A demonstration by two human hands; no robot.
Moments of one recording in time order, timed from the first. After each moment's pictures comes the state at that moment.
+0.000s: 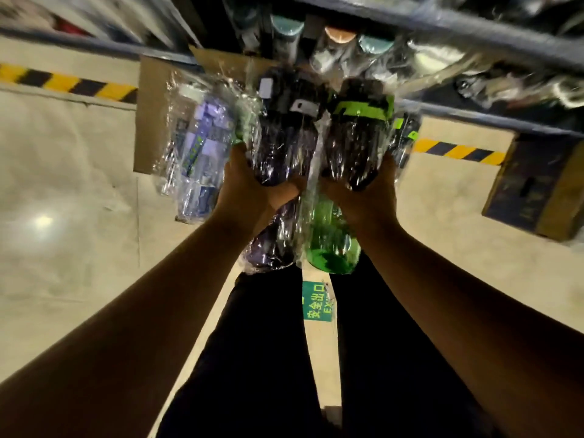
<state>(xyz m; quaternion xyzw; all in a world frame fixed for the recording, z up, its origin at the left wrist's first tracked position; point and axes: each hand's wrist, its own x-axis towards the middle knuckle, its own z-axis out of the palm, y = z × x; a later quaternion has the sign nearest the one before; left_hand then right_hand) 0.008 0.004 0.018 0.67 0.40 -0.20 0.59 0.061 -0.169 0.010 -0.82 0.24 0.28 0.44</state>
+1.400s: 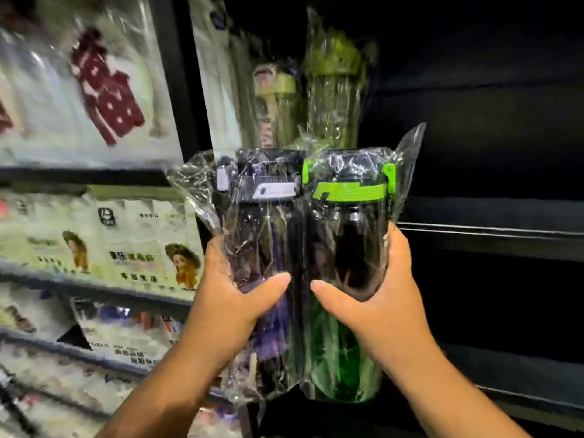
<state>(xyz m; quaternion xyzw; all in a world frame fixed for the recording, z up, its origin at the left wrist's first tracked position) 0.108 0.036 0.726 0.75 0.10 0.35 0.56 0.189 -0.135 0.717 -0.69 -0.30 -0.11 0.64</state>
